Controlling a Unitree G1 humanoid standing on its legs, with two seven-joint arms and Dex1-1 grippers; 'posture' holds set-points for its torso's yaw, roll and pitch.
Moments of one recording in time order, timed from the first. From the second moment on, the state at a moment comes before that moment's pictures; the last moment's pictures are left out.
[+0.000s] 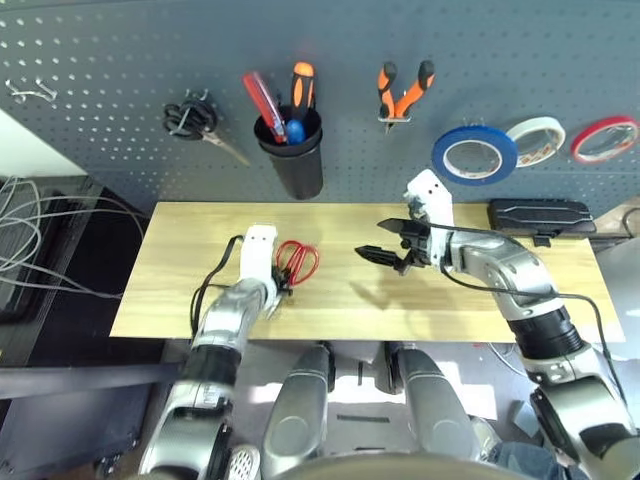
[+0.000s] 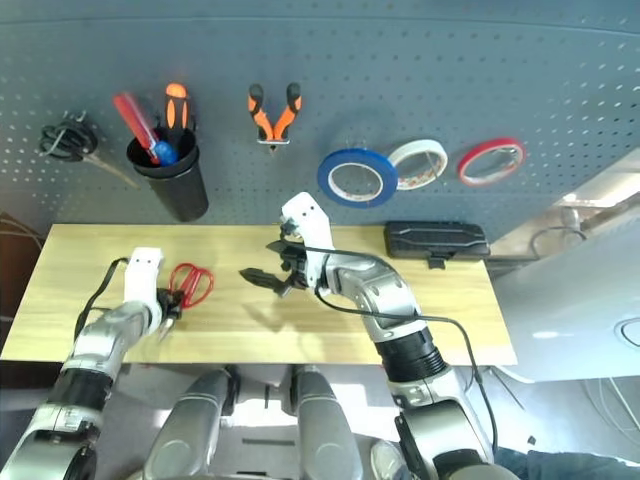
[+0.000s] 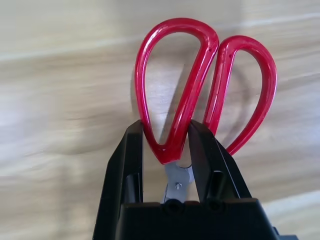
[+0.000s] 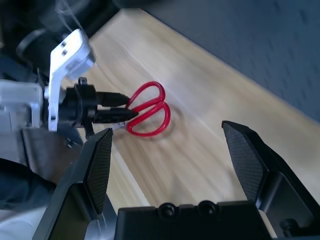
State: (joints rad) left arm -0.09 0.31 0.05 0.07 -0.09 0.47 -0.23; right arm -0.57 -0.31 0.21 -0.11 0.32 0.82 0.77
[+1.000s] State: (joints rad) left arm -0.18 0.36 0.35 -0.05 -0.09 -0.23 -0.10; right arm -0.74 -0.24 0.18 -0.12 0.40 0.64 0.80
